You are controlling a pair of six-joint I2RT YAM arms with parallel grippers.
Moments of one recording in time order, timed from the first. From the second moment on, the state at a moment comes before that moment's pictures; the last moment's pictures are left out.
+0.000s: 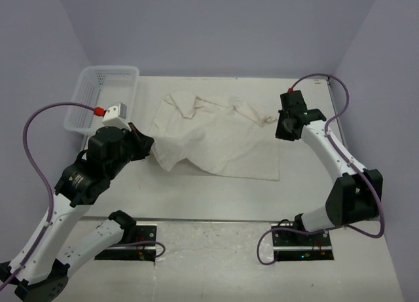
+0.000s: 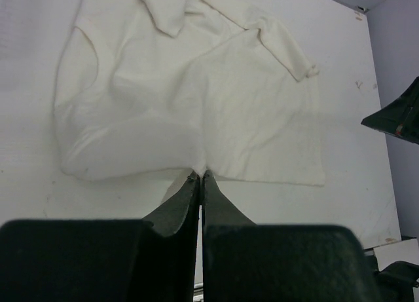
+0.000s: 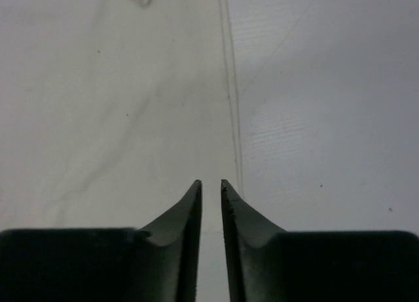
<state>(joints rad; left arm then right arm) -0.55 0.76 1.11 -0.80 -0.24 -0.65 0.22 1.47 1.24 -0.79 0.22 0.40</state>
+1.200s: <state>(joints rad) -0.53 0.94 1.11 -0.70 -0.17 -0.54 0.17 1.18 0.65 -0.62 0.04 0.78</state>
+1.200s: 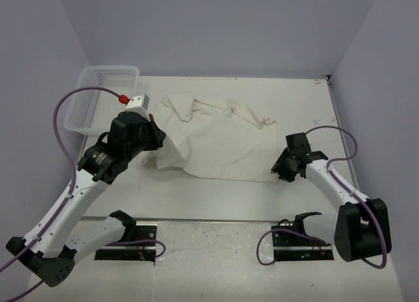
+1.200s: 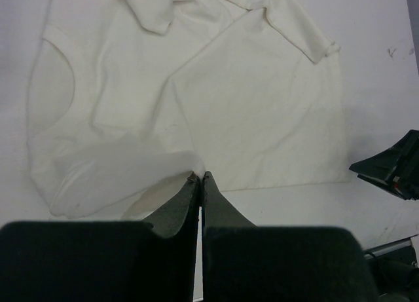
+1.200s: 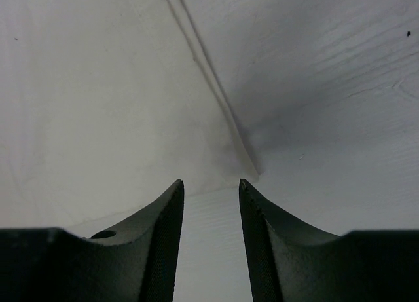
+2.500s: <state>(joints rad) -0.52 0.94 1.11 -0.70 -0.09 -0.51 0.16 1.29 0.59 -0.55 -0.03 0.91</state>
